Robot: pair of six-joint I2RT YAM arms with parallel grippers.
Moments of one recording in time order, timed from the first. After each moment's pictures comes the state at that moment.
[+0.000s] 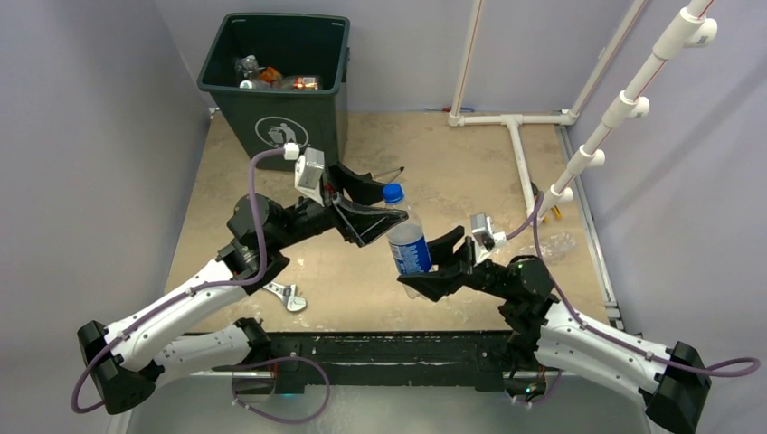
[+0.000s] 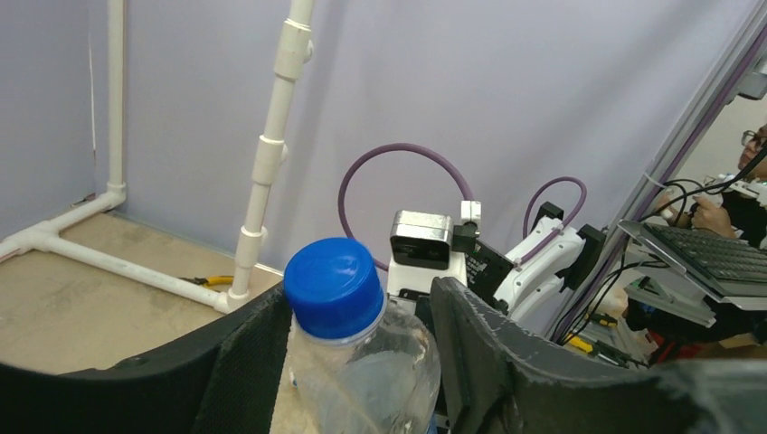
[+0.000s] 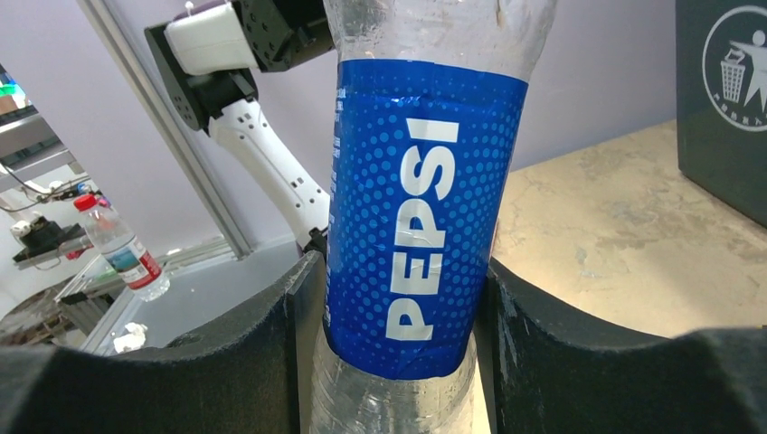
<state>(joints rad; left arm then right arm) -0.85 0.95 0.93 0.42 0.40 -0.48 0.90 0.66 0.32 0.78 -0.41 0.46</state>
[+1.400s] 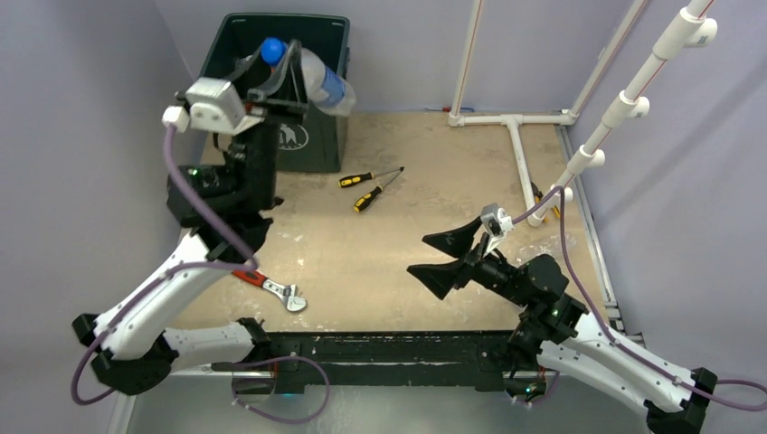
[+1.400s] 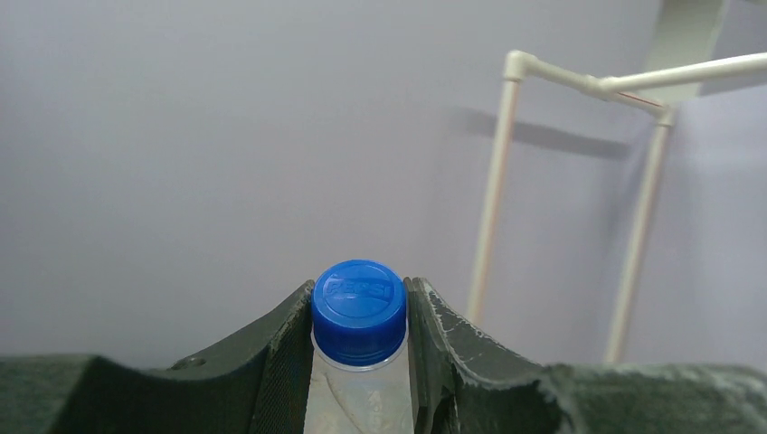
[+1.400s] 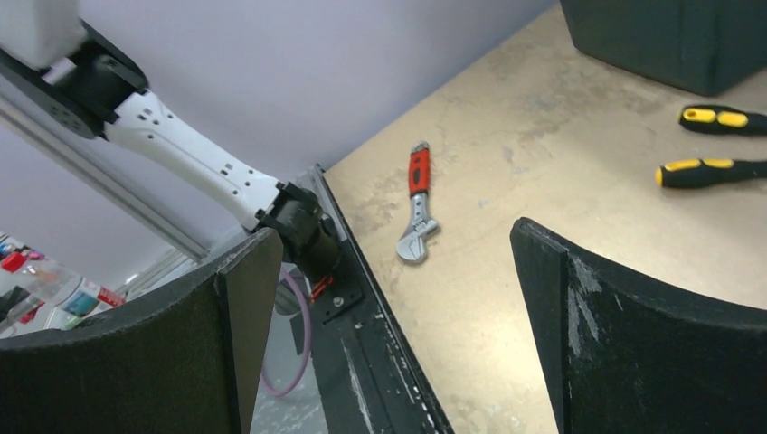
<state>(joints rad) -0.86 1.05 1.36 0.53 -0.45 0.23 0.92 0.49 0.45 0.25 -0.17 0.49</state>
